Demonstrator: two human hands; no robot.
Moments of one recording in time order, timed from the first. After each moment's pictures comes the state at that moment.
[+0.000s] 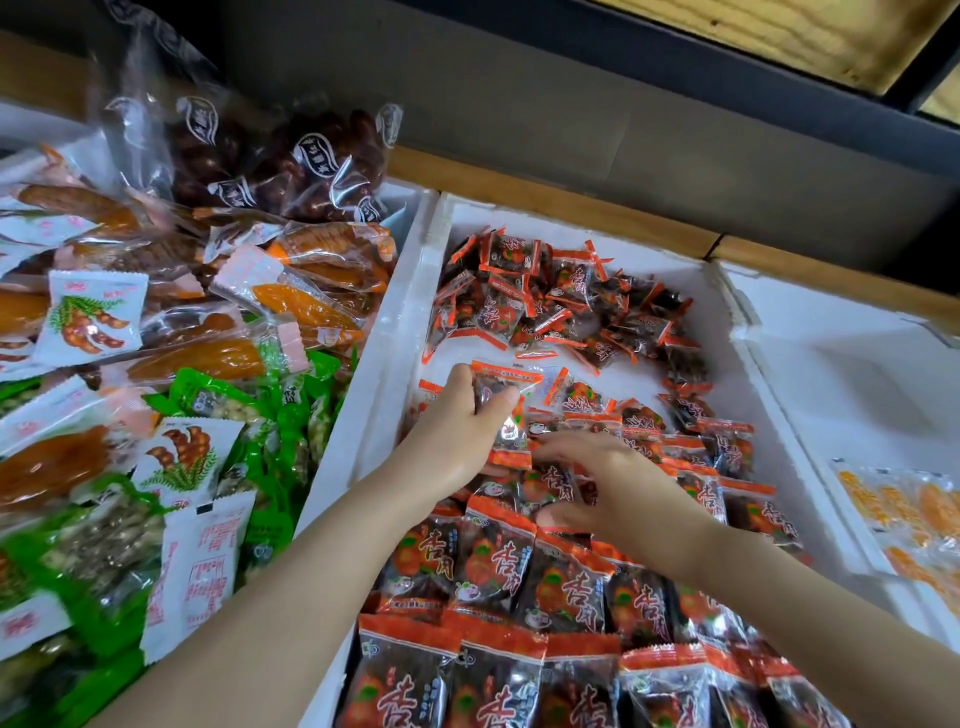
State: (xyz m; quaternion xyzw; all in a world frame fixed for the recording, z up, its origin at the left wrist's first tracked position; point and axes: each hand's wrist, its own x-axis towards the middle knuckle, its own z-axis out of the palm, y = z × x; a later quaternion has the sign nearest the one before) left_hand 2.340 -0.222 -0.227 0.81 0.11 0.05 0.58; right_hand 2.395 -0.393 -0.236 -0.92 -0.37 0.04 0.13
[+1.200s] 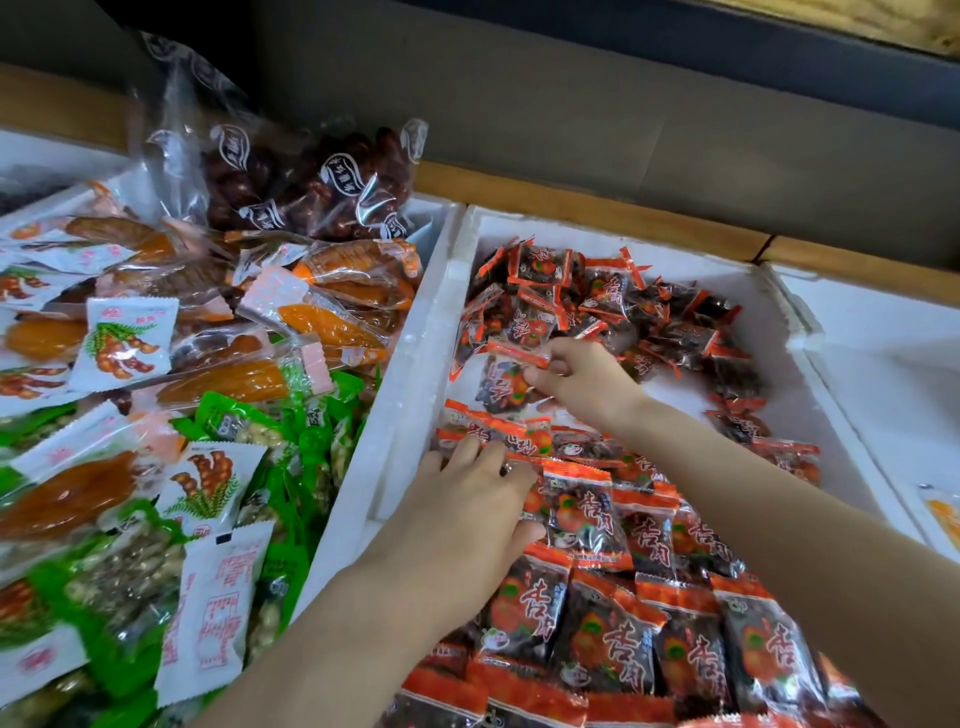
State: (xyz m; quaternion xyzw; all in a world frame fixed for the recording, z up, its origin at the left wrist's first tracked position) left_hand 2.315 -0.215 -0.252 0.99 -0.04 0.08 0.07; right_hand 2.473 -0.308 -0.216 -0.88 -0.27 0.08 0.39
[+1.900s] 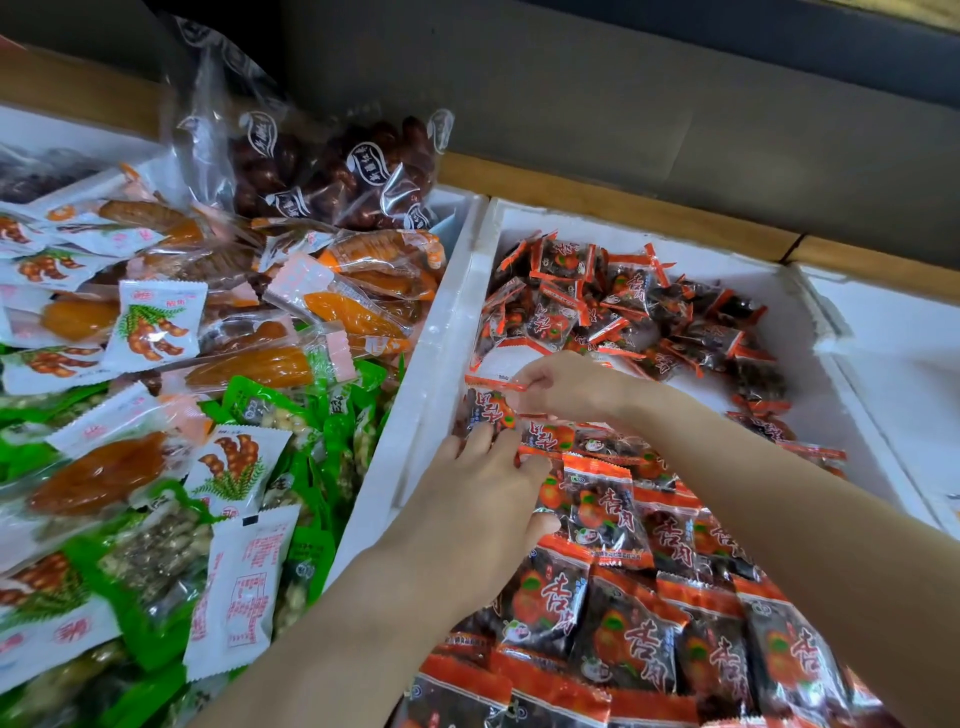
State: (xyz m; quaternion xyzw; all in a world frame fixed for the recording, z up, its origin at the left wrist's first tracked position) left_hand 2.316 -0.207 -0.260 0.99 -0.05 0.12 0.06; right_hand 2.472 -0.284 -0.216 -0.90 -0.33 0.18 0.22
